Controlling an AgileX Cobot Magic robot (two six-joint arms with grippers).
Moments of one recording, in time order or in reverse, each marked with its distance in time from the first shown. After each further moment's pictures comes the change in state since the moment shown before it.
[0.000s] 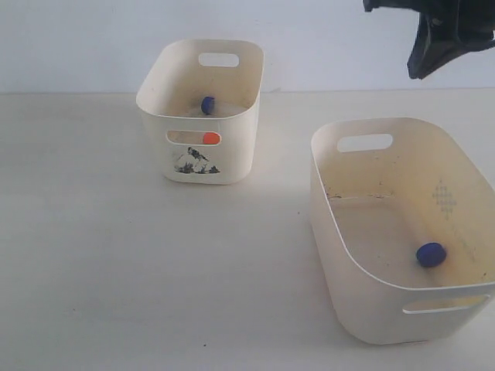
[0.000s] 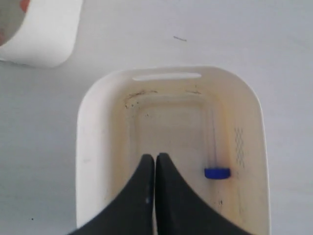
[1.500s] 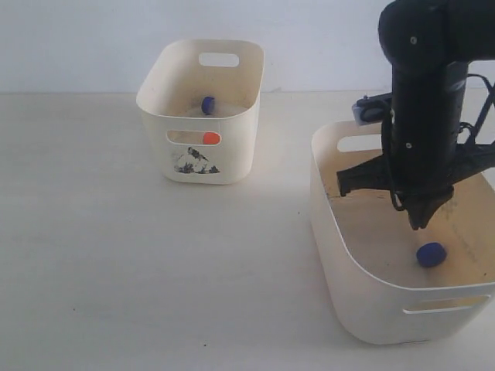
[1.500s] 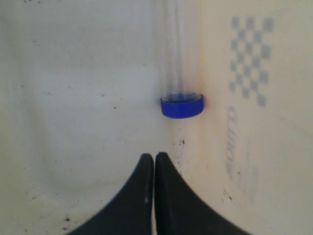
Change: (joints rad) left arm 0.000 0.000 0.000 0.000 0.000 0.000; right arm 0.126 0.244 0.274 -0.224 0.006 0.228
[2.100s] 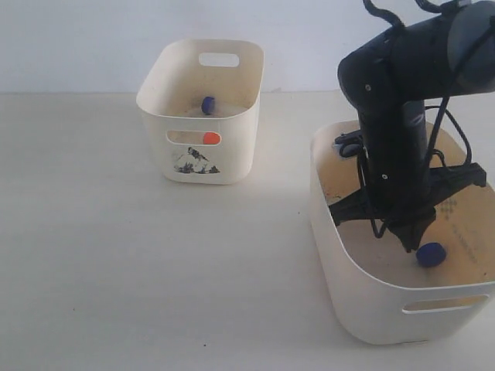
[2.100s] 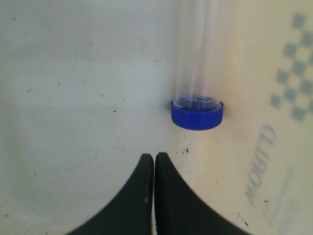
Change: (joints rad) left arm 0.000 0.000 0.000 0.000 0.000 0.000; right arm 0.052 0.120 0.000 -0.043 0.000 -0.005
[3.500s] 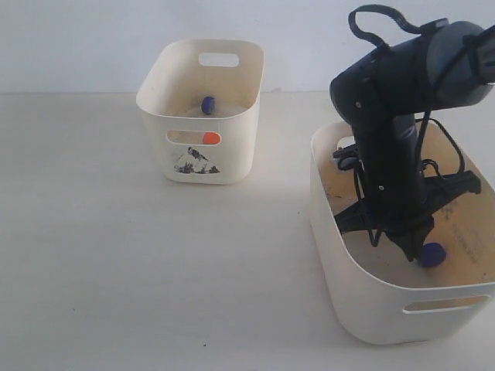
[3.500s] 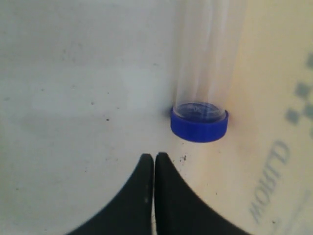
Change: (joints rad) left arm 0.000 0.000 0.000 0.000 0.000 0.000; right arm 0.000 0.057 0.000 -0.025 0.000 -0.005
